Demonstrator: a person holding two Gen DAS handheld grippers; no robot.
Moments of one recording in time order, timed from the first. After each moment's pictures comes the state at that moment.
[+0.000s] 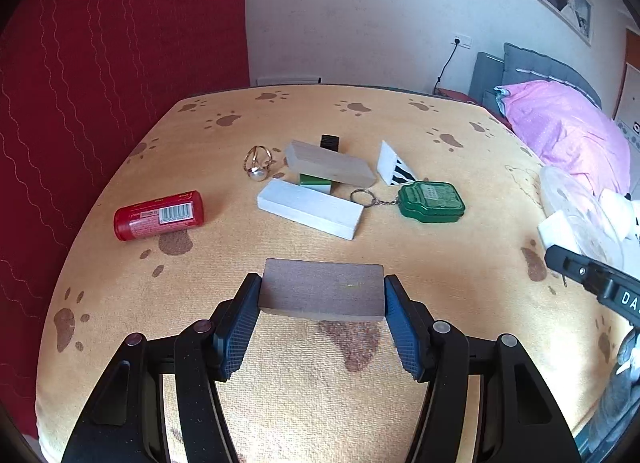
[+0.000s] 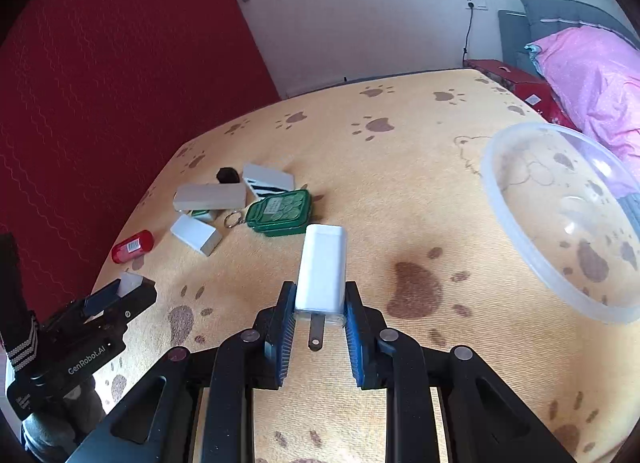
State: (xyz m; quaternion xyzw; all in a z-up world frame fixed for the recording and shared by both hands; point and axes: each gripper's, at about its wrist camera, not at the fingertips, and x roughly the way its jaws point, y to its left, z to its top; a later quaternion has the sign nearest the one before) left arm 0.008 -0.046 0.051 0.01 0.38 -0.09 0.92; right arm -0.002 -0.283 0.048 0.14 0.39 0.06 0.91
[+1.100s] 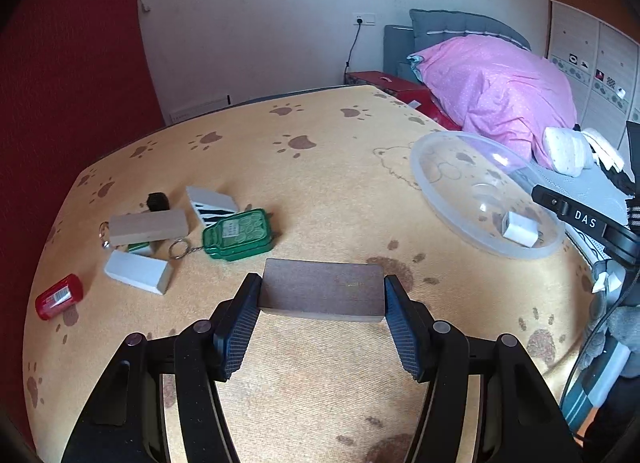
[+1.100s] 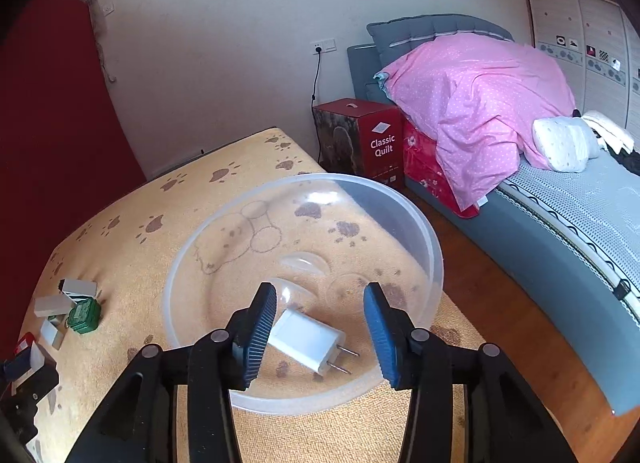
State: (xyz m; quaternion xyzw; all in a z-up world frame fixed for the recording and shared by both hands) left arm -0.006 -0.206 0.073 0.10 0.37 -0.22 0.90; right arm -0.033 -0.461 0.045 0.16 0.31 -0.18 0.92
